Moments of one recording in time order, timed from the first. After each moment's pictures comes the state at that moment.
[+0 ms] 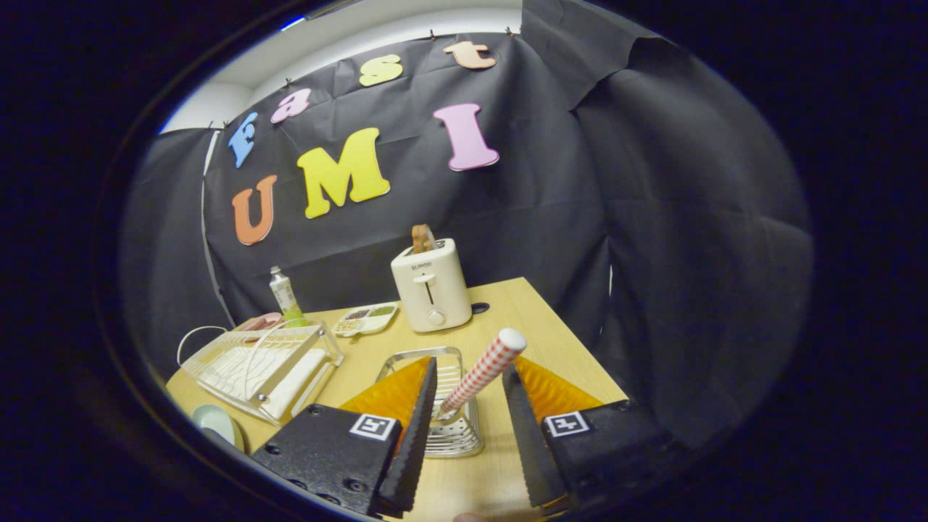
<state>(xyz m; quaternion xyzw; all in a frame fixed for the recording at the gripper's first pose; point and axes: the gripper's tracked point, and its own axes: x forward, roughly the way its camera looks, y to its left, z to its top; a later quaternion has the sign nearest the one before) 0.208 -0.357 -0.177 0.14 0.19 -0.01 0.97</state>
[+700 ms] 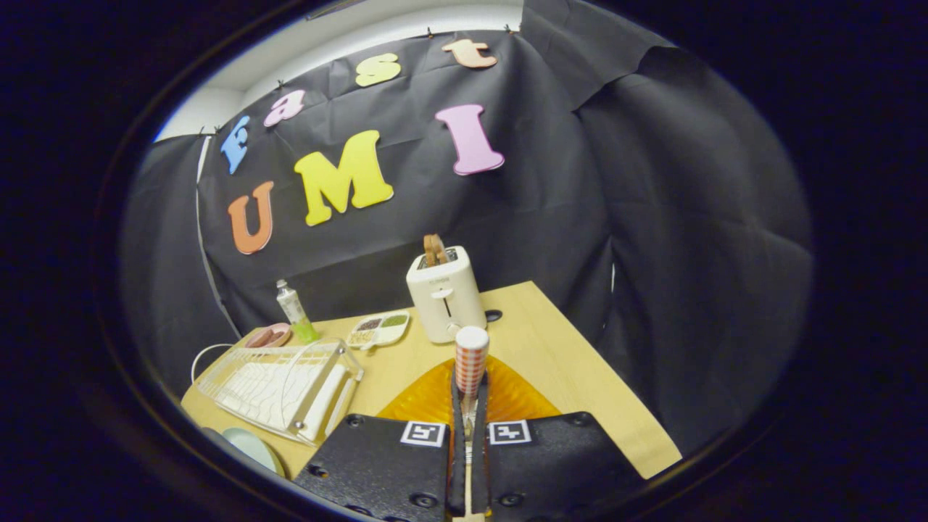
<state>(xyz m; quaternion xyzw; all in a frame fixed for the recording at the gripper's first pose) 0.209 -0.343 -0.119 0.15 0.20 -0.05 0.97</state>
